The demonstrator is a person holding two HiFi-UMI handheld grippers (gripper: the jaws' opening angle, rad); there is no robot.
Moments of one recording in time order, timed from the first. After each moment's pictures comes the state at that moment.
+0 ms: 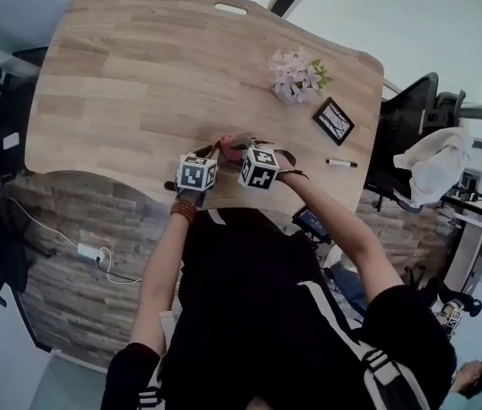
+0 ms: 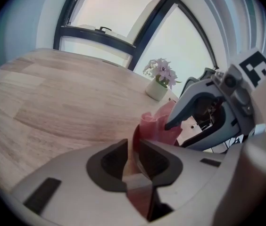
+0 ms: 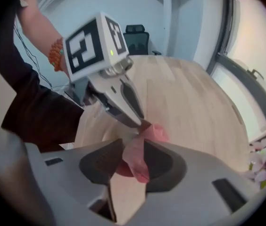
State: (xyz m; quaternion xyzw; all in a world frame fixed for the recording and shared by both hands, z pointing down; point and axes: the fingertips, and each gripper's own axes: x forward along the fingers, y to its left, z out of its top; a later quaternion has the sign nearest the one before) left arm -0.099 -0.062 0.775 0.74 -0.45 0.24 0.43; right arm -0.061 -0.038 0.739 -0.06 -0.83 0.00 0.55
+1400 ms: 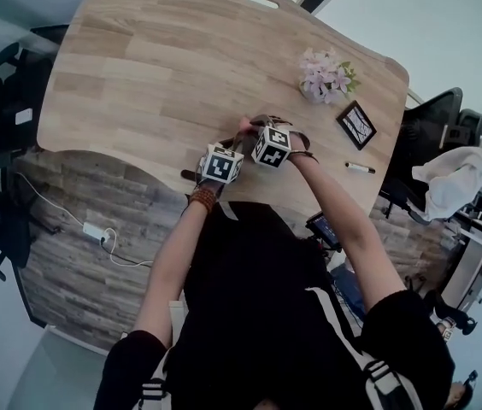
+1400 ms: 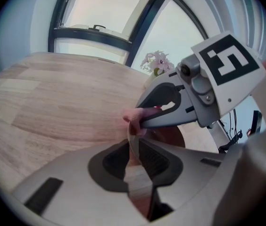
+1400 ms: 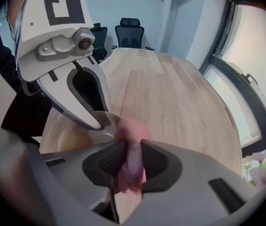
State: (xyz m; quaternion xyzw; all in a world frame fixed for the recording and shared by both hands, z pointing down) left arm -0.089 -0.063 0.786 0.75 -0.44 0.28 0.42; right arm -0.075 -0.100 0.788 -0.01 -0.82 -0.05 0.57
